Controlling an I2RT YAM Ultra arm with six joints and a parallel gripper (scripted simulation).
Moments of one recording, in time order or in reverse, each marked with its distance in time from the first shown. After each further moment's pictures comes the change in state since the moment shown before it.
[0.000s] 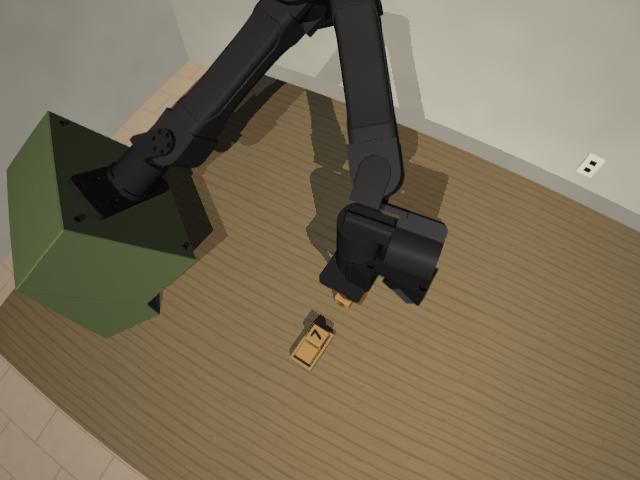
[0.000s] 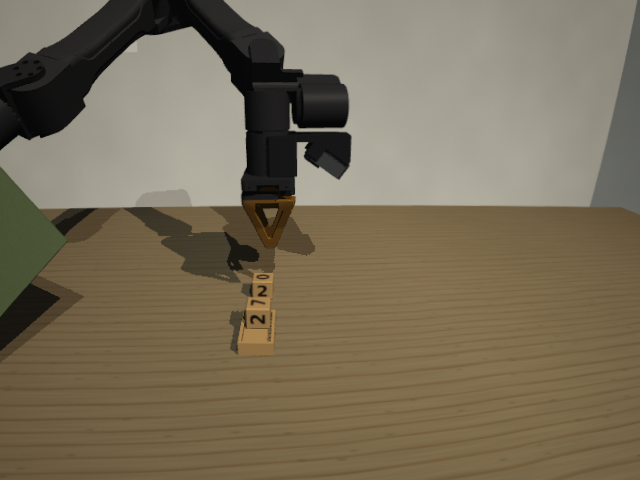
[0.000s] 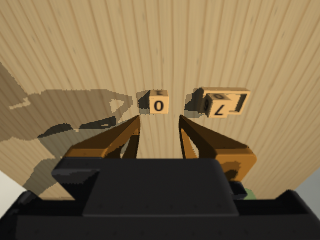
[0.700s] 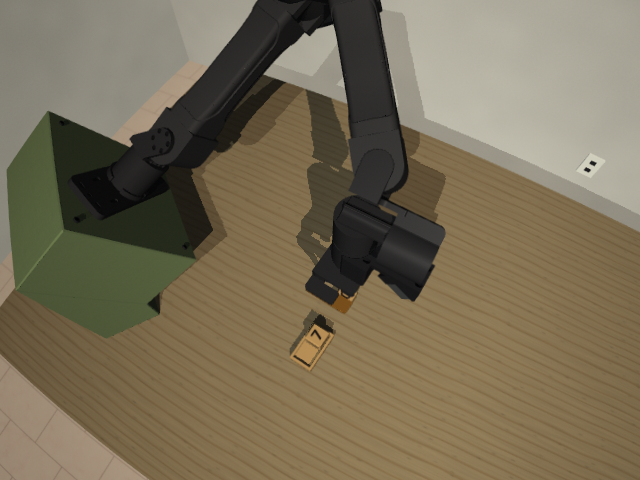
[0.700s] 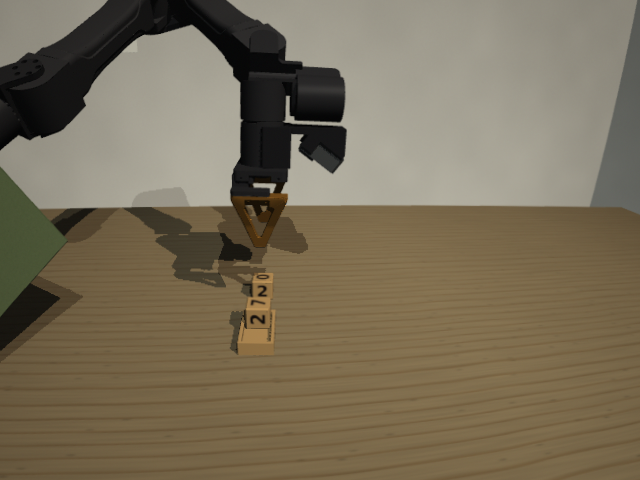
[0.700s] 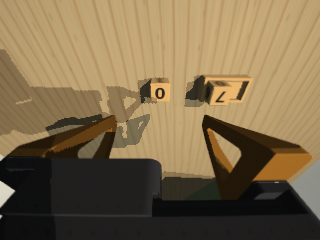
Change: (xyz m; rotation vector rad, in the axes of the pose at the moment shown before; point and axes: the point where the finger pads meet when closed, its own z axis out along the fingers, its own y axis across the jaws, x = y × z) arm 0.012 0.001 -0.012 -0.011 0.041 0.012
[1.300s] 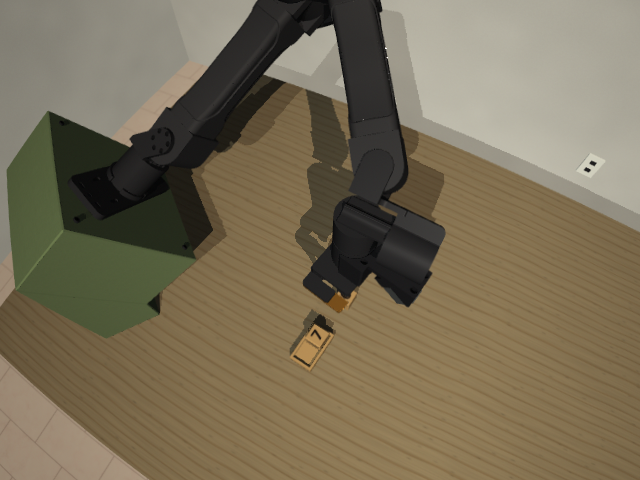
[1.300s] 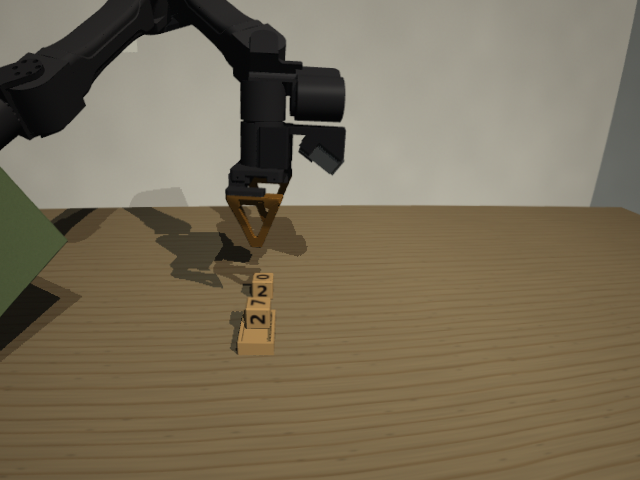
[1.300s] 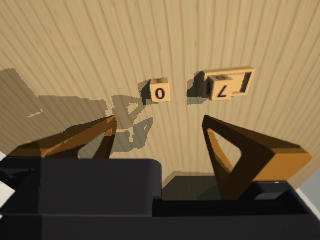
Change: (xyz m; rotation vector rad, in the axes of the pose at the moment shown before) arm 0.000 0.000 0.000 0.000 -0.001 0.102
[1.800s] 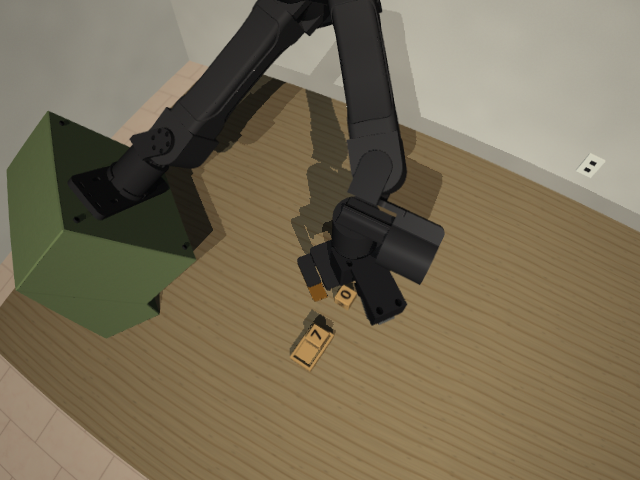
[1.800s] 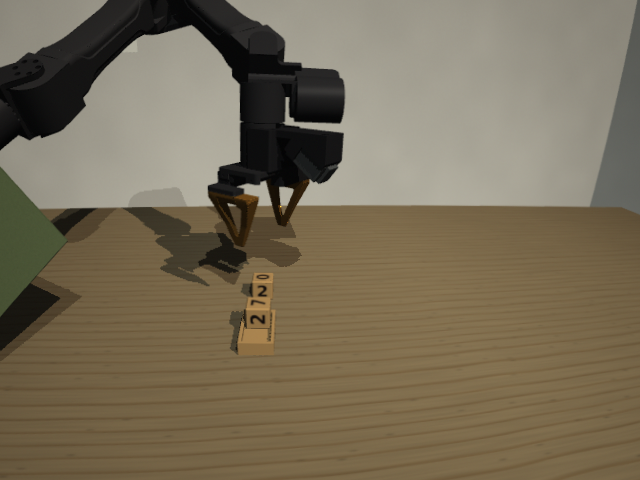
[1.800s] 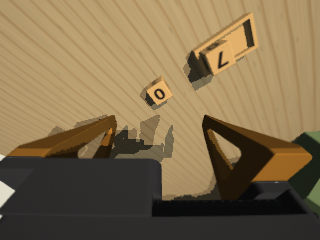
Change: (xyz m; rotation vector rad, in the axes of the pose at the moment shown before) arm 0.000 0.000 0.002 -0.003 -0.003 0.494
